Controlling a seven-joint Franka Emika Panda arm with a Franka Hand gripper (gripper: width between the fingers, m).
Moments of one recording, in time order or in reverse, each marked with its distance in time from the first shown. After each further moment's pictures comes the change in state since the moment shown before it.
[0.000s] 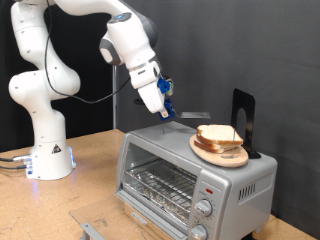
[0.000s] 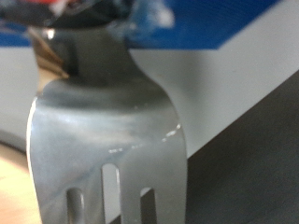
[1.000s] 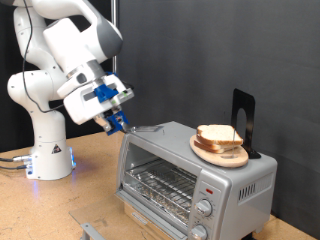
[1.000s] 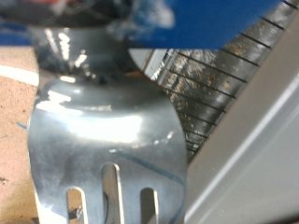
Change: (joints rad) arm -0.169 -0.062 -0.221 -0.122 0.033 0.163 -0.135
